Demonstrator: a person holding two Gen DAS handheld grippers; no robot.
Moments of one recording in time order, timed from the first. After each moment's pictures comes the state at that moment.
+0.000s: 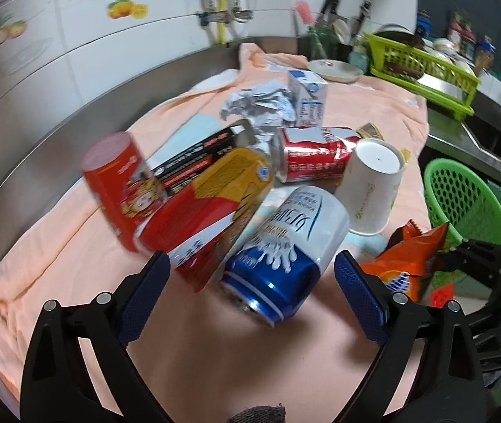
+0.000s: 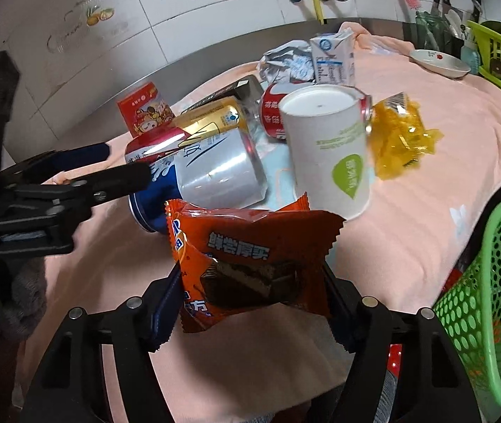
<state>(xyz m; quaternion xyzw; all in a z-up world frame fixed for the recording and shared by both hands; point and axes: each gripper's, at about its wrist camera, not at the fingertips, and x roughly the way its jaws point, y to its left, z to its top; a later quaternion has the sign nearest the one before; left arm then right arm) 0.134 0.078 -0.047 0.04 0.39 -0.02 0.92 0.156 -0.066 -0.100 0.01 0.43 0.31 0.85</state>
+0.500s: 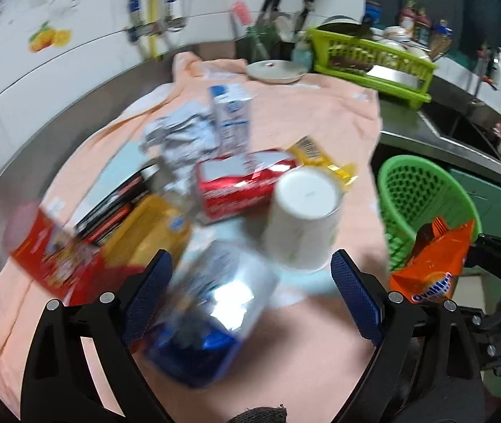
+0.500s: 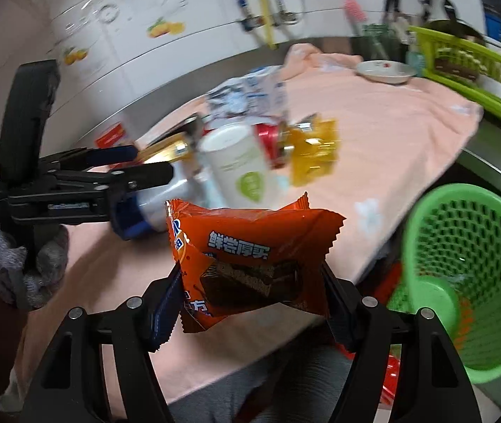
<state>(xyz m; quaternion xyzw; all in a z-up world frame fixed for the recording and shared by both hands) 0.173 0.025 -0.038 0.06 0.39 -0.12 0.91 0.137 -0.143 -0.072 0.03 0.40 0.25 0.88</state>
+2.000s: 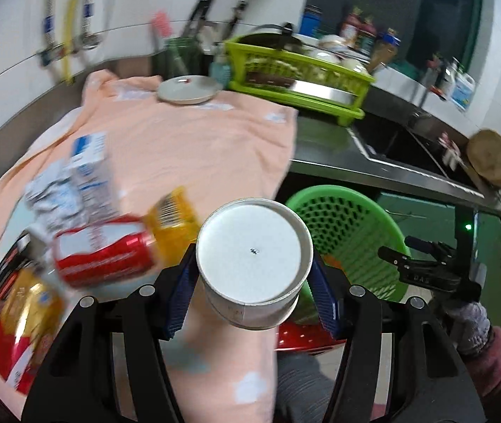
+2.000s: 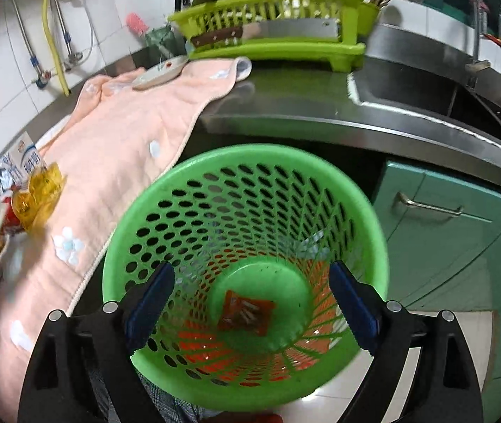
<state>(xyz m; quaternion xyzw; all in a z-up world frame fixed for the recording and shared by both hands) 0.208 -0.095 -0.012 0.02 0.39 -0.25 0.89 0.165 -0.366 -0.111 0.10 0.41 -0.05 0.91</state>
